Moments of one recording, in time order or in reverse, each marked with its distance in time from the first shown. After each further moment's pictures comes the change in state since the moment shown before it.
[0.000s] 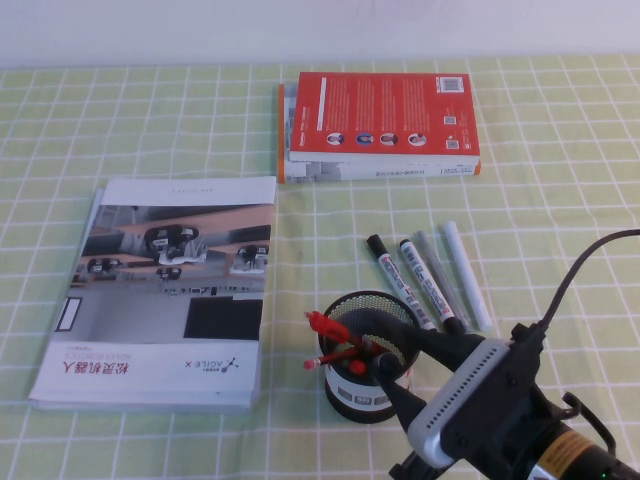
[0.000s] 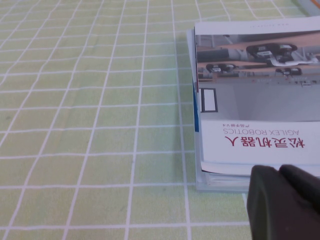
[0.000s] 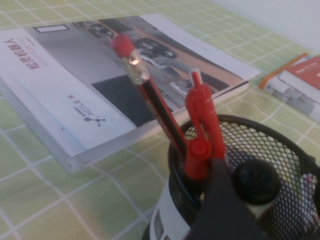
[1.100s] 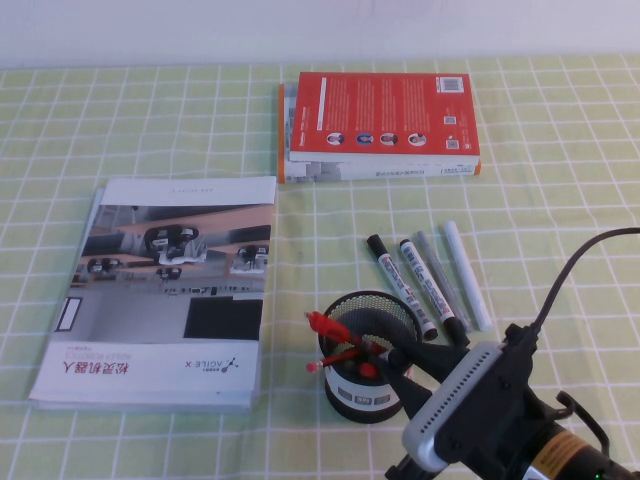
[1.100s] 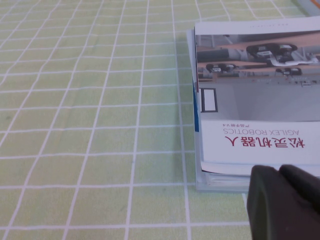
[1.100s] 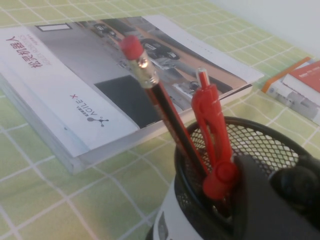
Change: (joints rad) right arm 0.000 0.026 -0.004 -0.015 -0.027 0.000; left arm 0.000 0.000 0.000 0.000 0.000 0.000
